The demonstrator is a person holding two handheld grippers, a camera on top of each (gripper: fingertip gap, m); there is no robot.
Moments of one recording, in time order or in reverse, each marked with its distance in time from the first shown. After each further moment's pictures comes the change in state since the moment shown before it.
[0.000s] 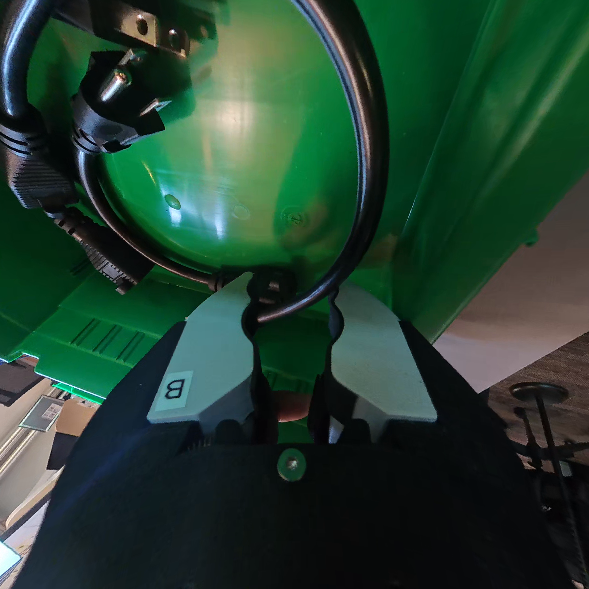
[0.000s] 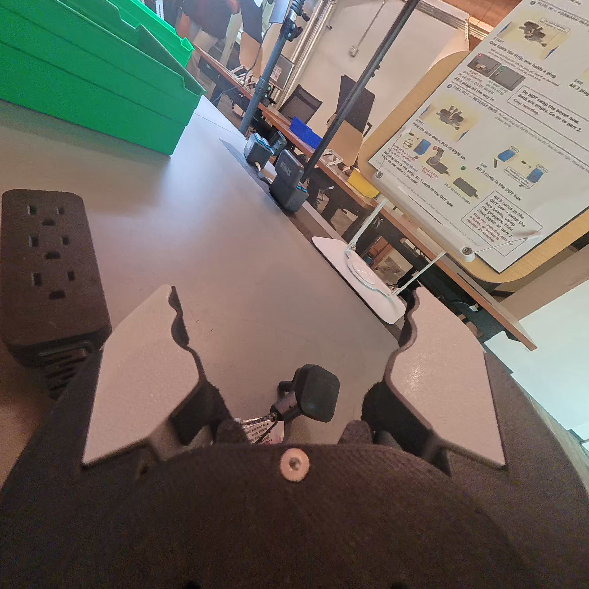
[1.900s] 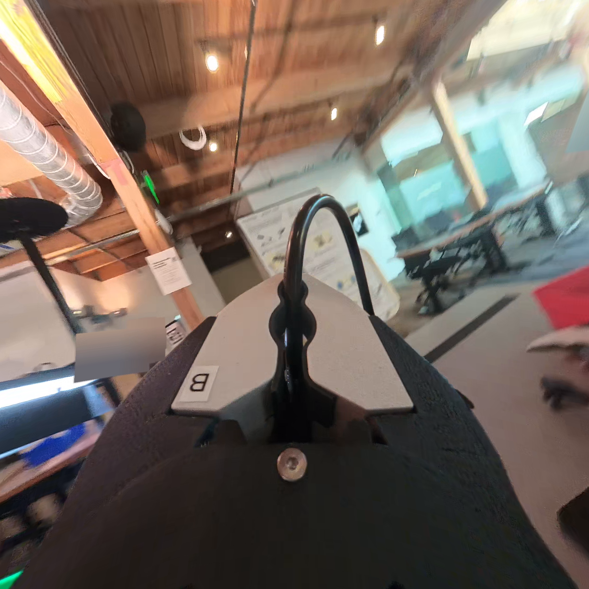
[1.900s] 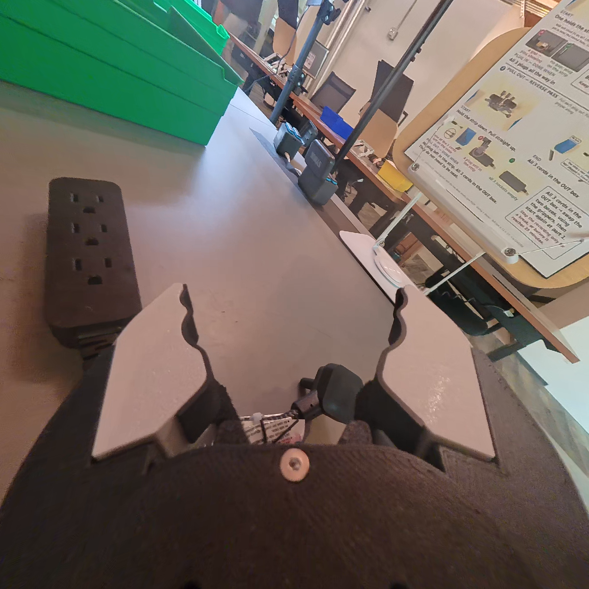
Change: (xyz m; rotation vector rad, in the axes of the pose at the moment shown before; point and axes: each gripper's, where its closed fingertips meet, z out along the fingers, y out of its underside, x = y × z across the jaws) left arm -0.125 -0.033 -0.357 1.647 -1.115 -0.750; right arm -0.017 0.004 0.002 -0.025 -0.103 0.005
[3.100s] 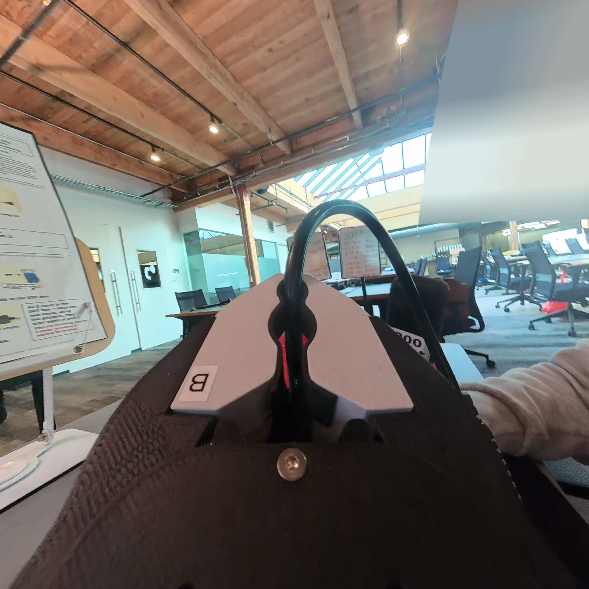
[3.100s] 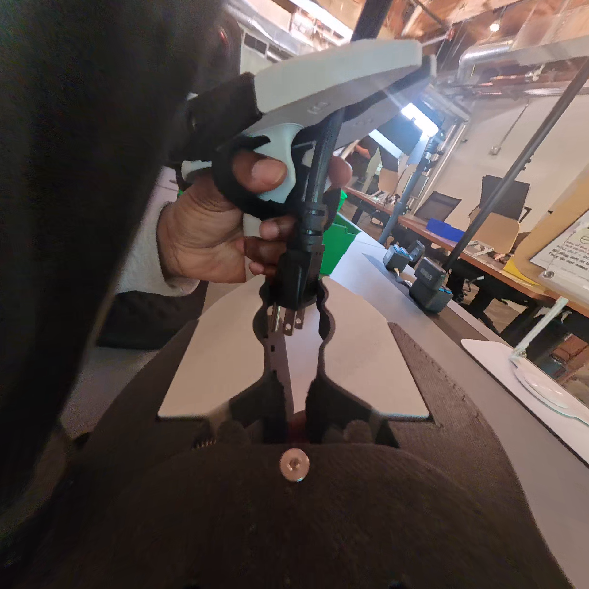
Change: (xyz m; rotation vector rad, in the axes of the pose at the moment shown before) left arm 0.288 0.055 0.065 0.248 0.528 -0.639; right arm -0.064 -0.092 -0.031 0.377 -0.360 0.209
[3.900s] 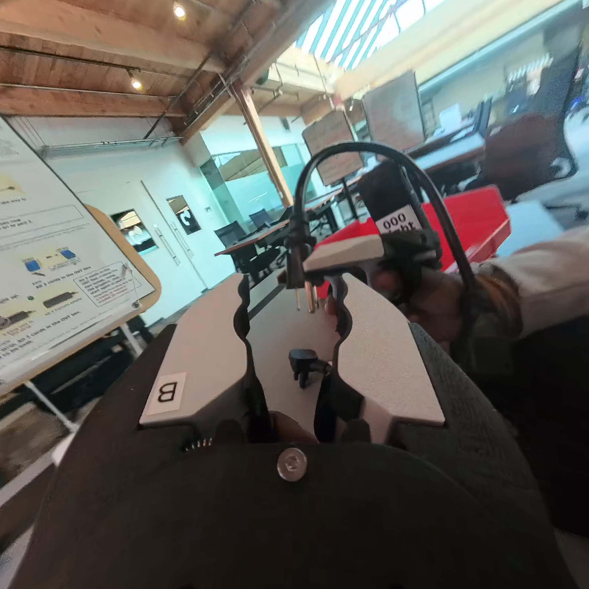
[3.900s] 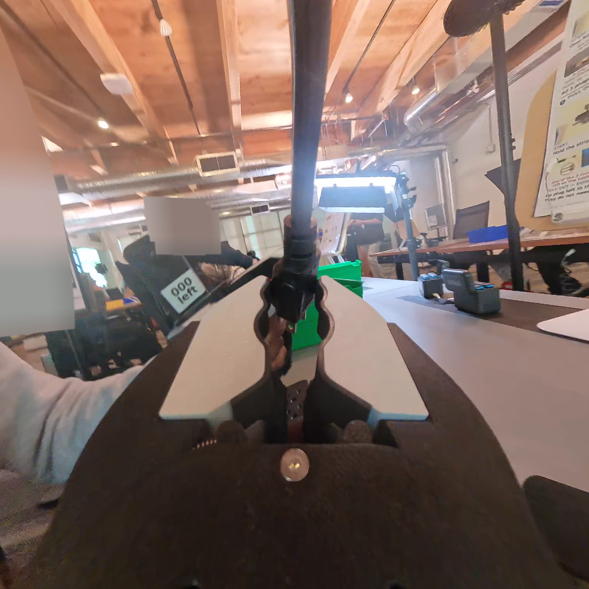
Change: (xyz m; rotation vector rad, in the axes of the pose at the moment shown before) left arm 0.001 0.063 -0.009 -0.349 -0.022 0.319; right arm 0.057 -0.030 -0.045 0.389 0.021 0.561
